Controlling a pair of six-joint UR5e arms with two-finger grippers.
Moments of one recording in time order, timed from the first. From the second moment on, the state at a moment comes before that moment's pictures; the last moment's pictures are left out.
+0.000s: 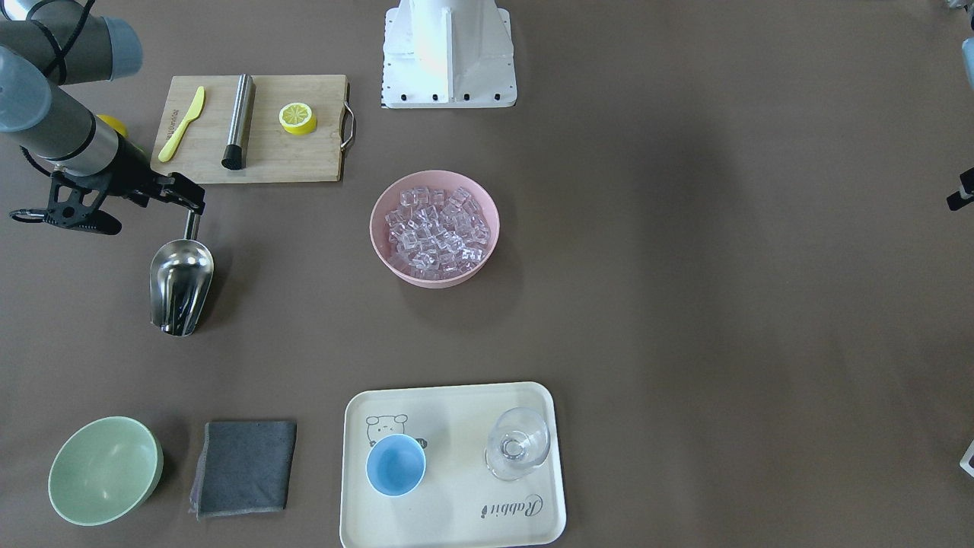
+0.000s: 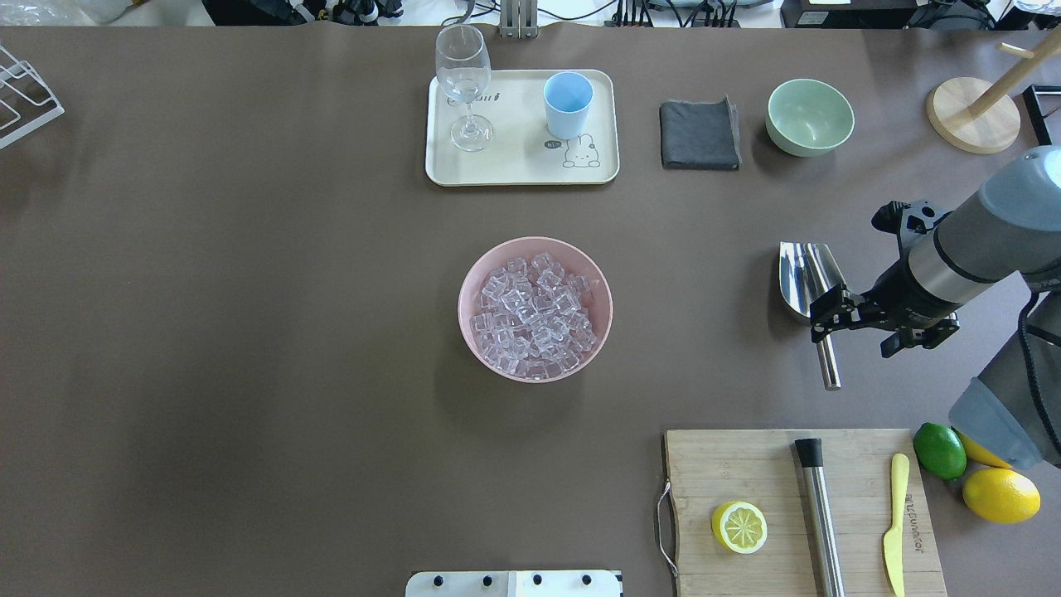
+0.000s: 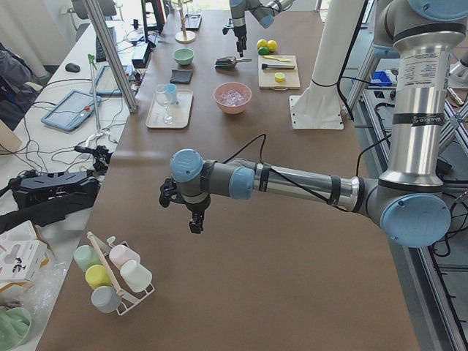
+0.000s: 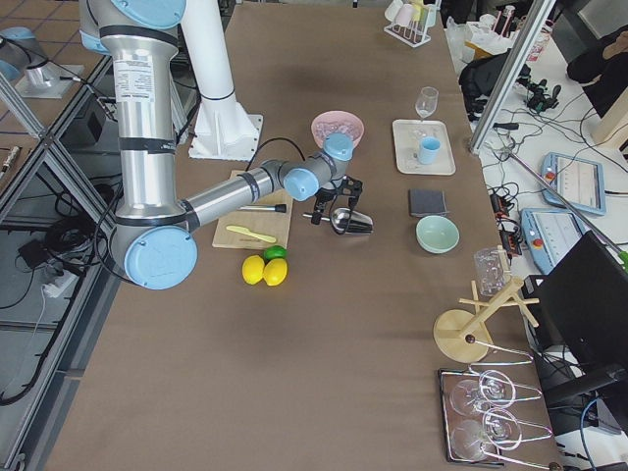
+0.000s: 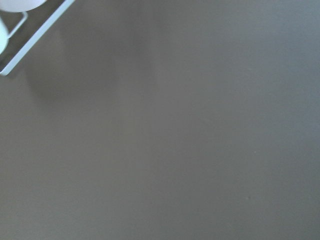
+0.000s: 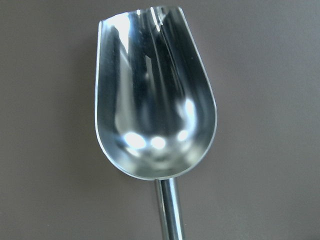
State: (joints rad) left arm -1.45 -1.58 -1.70 -1.58 -2.43 -0.07; right arm 0.83 -1.54 1.90 -1.37 2.27 1.10
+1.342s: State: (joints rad) left arm -0.82 -1.74 -1.73 -2.40 -2.14 -0.12; right arm 0.74 -1.47 1.78 -1.40 2.23 1.09
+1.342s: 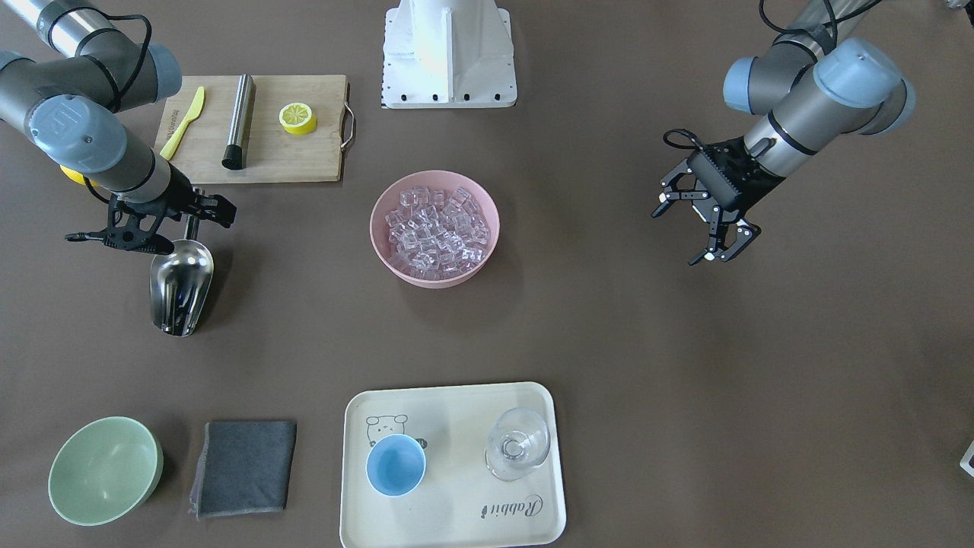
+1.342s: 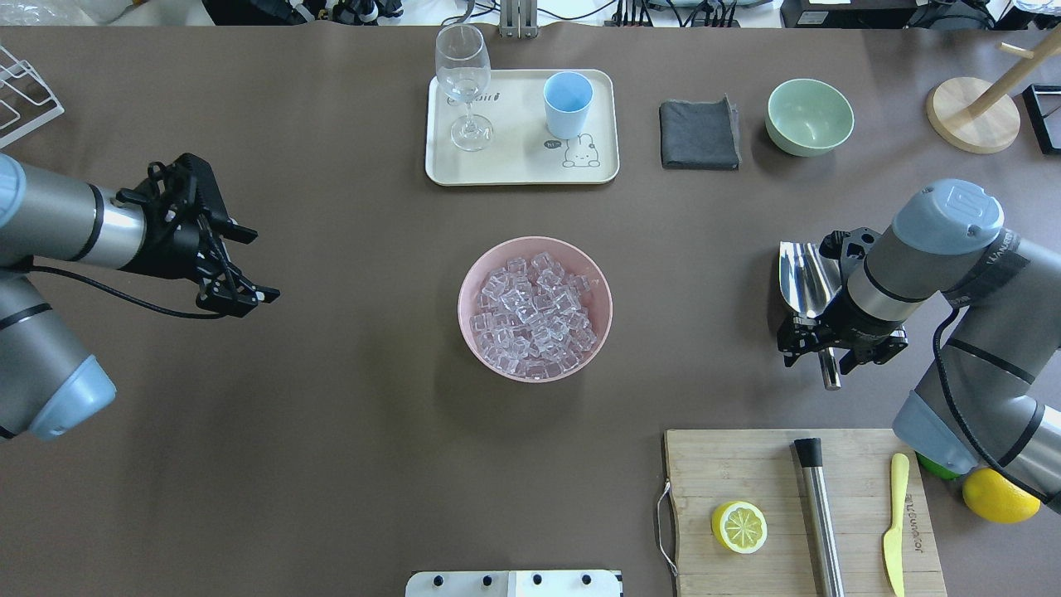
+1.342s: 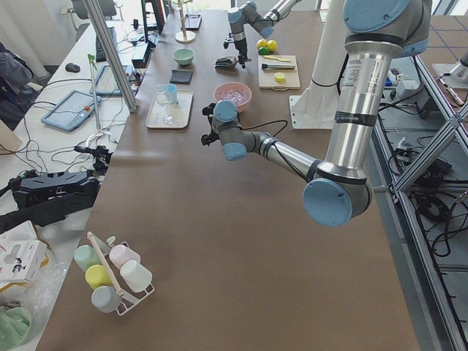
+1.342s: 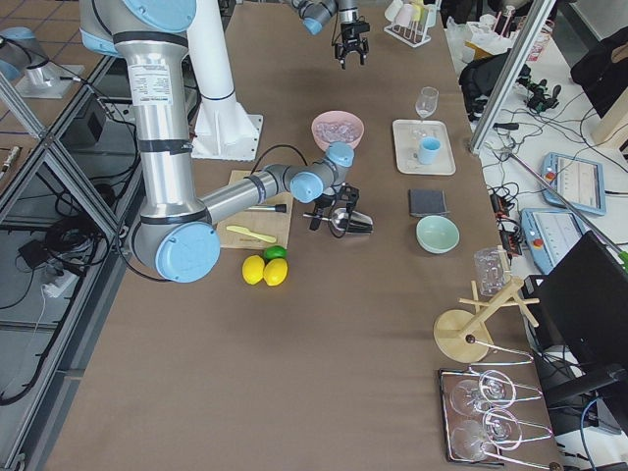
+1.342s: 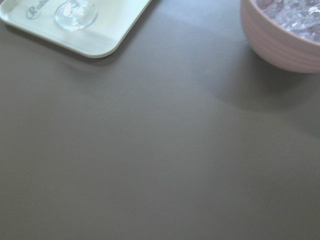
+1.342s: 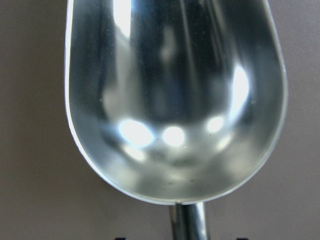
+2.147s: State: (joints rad) left arm -0.60 -1.82 -1.56 -2.86 -1.95 -0.18; right arm 0.79 -1.48 1.83 -1.42 2.25 1.08
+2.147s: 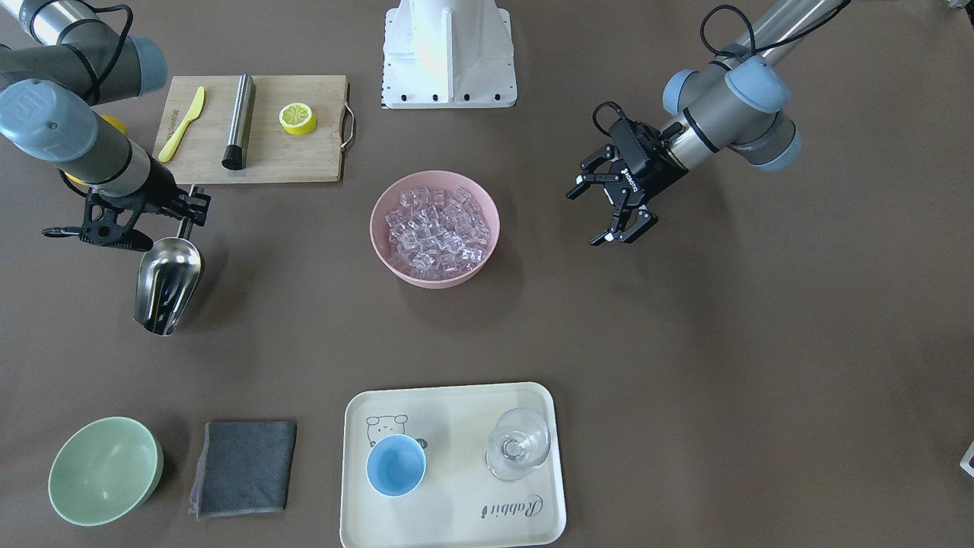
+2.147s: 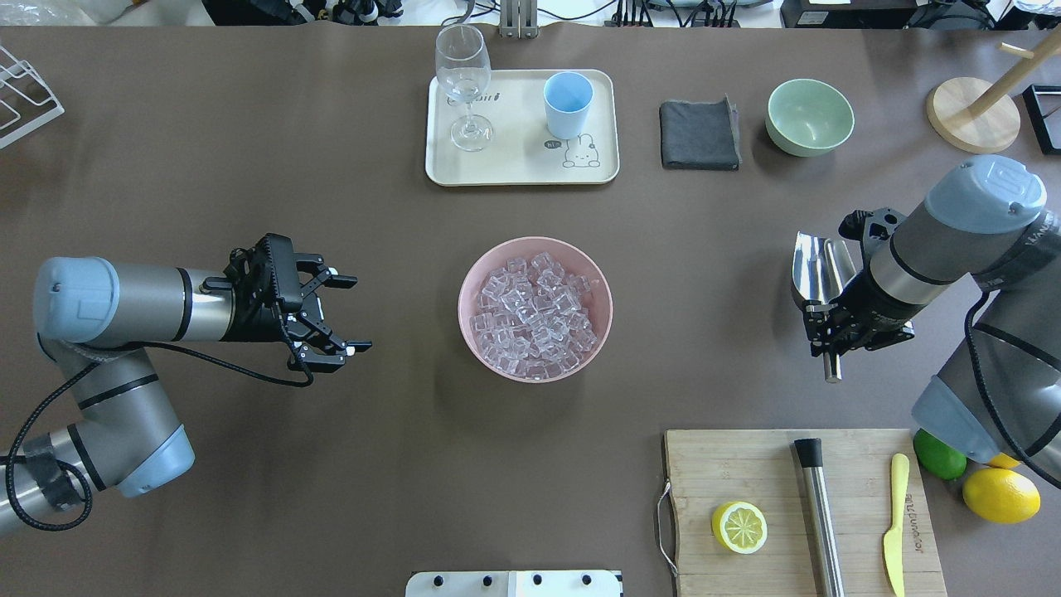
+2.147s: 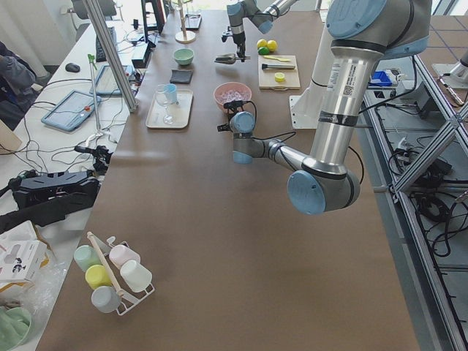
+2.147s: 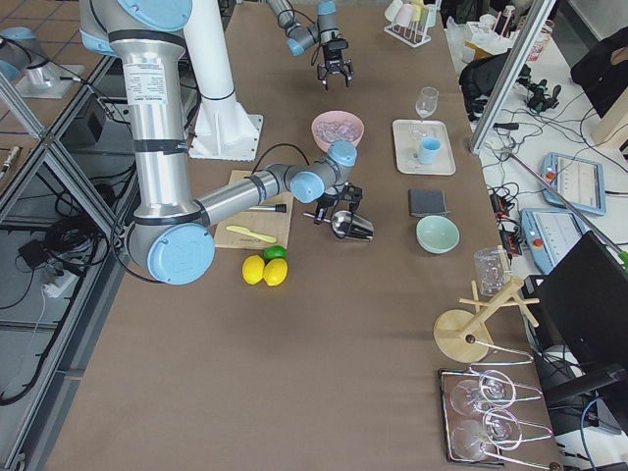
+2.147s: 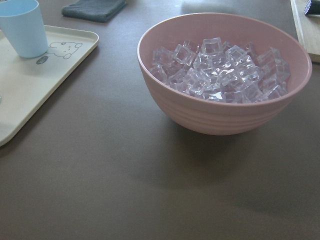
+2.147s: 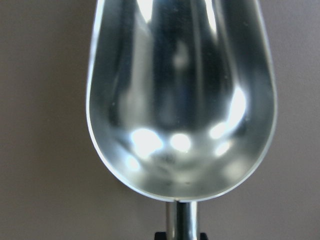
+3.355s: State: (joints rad) left arm -0.52 -1.84 -1.54 -2.87 -1.98 -0.29; right arm 1.07 -1.47 1.96 -1.73 2.28 0.58
